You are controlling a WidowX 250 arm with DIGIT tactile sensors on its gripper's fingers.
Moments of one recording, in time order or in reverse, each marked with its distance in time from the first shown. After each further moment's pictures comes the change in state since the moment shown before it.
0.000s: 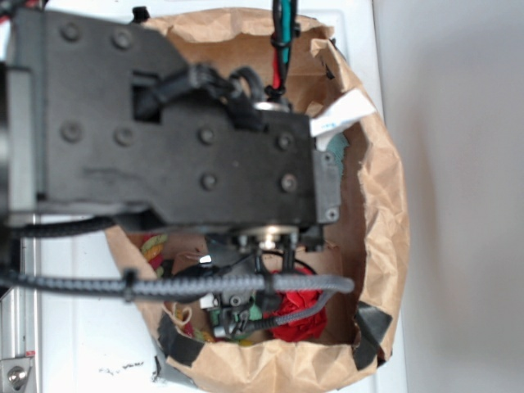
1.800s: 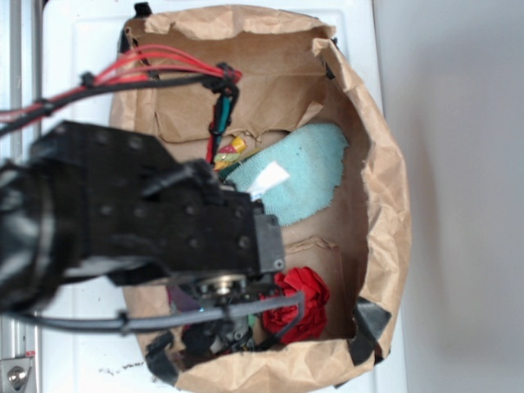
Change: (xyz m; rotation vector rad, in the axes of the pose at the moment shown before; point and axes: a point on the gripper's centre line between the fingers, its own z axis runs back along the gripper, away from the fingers) arm -0.025 -0.048 -0.047 -0.173 0.056 0.370
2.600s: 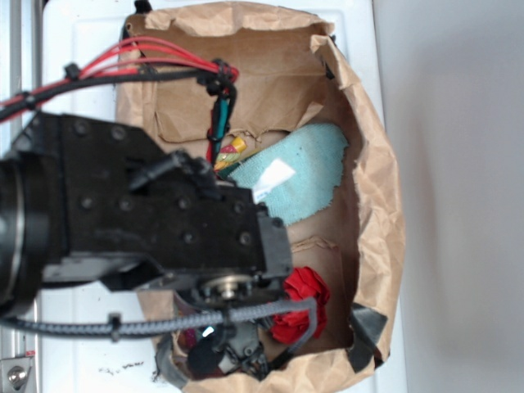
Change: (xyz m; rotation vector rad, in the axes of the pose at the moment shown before) arm 0.000 -0.021 0.004 -0.054 0.010 0.027
